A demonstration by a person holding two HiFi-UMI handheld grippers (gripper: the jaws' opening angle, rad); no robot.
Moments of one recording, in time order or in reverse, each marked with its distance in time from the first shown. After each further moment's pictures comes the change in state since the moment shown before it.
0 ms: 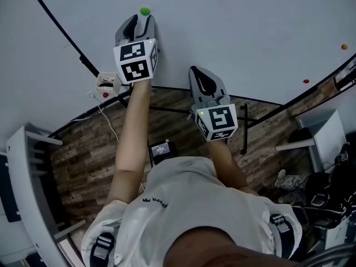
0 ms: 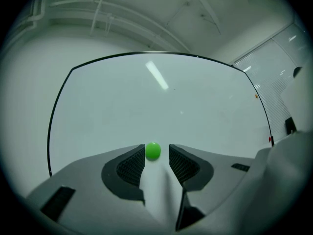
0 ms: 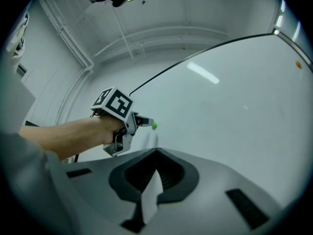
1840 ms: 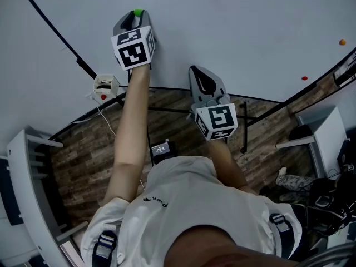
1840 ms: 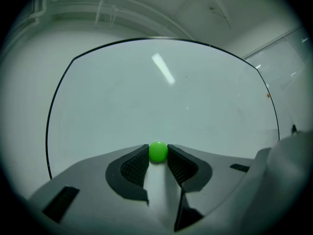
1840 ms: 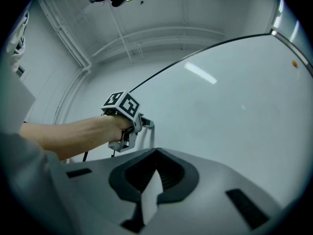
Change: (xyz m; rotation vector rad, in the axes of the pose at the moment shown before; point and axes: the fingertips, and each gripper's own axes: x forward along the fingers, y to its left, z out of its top) left arm 0.037 0.009 -0.011 -0.049 0.083 0.057; right arm -0.003 -0.017 -0.004 0.011 0.001 -0.021
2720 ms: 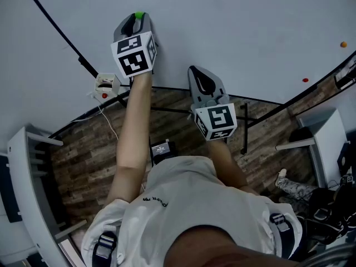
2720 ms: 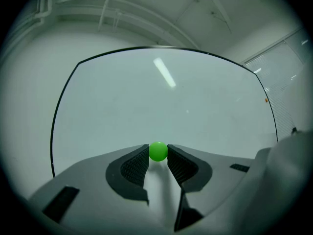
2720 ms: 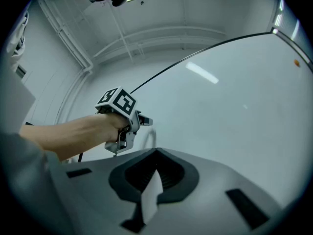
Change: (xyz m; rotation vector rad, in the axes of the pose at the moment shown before) left arm -0.021 -0.003 0.004 -0.023 -0.038 0.006; right arm 0.003 0.005 0.000 0.002 -0.002 0.022
